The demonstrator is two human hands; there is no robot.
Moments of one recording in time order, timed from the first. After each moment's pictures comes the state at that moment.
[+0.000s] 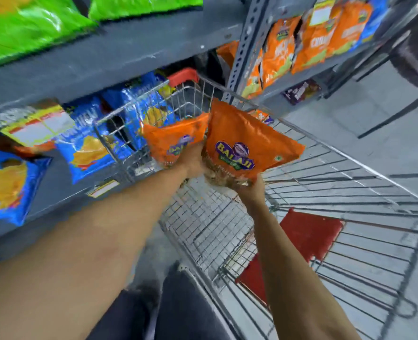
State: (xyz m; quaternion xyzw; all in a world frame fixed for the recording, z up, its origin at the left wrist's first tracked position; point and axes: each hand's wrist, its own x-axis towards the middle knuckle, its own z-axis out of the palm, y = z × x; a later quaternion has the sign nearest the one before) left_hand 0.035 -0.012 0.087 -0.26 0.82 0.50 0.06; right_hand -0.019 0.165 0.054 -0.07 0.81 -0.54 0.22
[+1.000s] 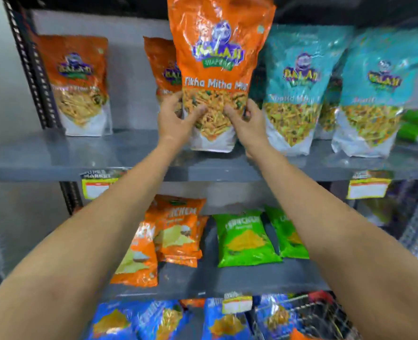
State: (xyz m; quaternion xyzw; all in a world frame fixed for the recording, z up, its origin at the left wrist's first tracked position) left_hand 0.317 -0.280 0.629 -0.29 0.64 0.25 -0.66; right_hand 0.161 -0.234 0.624 -0.56 0.42 -0.70 0.09
